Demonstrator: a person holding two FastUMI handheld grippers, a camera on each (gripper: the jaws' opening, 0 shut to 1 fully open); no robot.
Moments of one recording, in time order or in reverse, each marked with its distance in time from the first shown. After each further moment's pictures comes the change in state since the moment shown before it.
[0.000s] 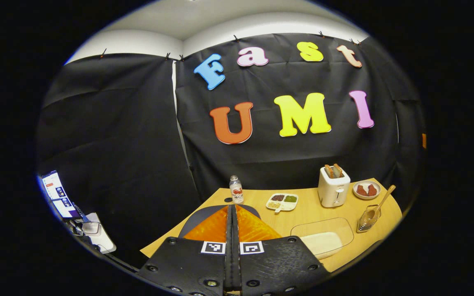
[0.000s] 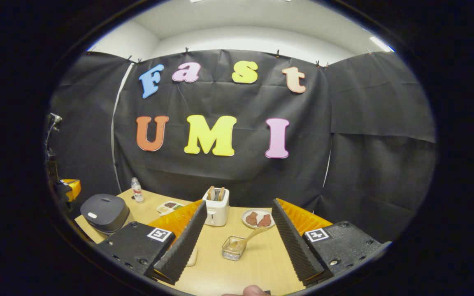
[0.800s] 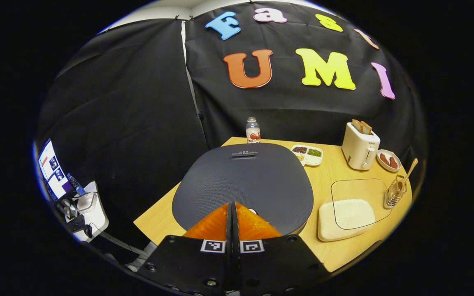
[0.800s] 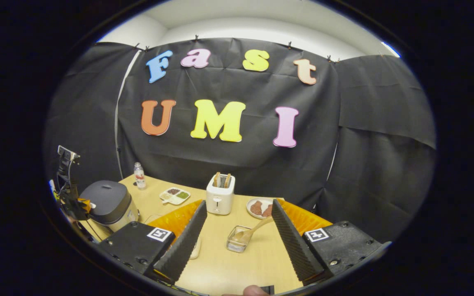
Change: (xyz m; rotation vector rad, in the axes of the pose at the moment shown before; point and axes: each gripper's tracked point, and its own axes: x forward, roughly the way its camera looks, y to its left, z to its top) left arm 0.048 0.027 -0.126 -0.027 0.266 0.037; right arm 0.007 0.025 -0.029 -0.038 0.089 0.006
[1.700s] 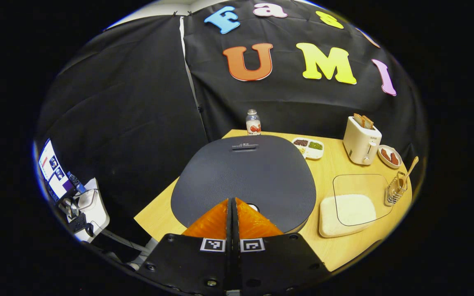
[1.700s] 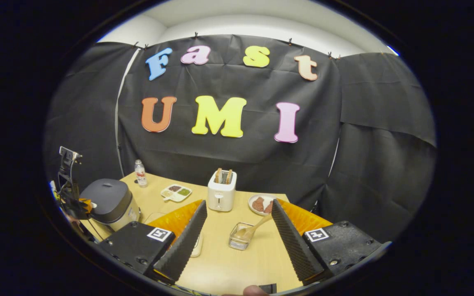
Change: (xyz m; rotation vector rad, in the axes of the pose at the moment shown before) left arm -0.004 0.002 -0.008 0.026 0.060 0.019; right arm 0.004 0.004 -0.006 0.005 0.020 0.008
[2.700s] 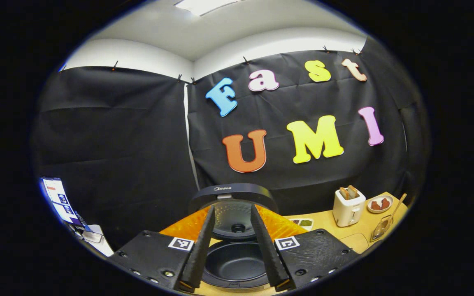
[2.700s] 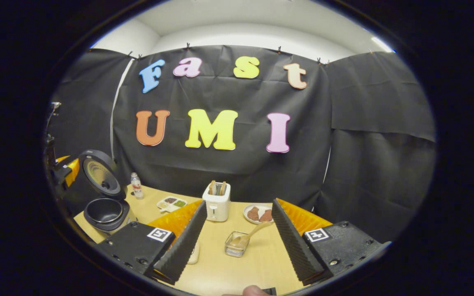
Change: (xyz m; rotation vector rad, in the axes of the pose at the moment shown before) left arm -0.104 0.000 0.176 -0.011 -0.614 0.019; right arm -0.009 -0.021 0.014 0.041 -0.087 -0.034
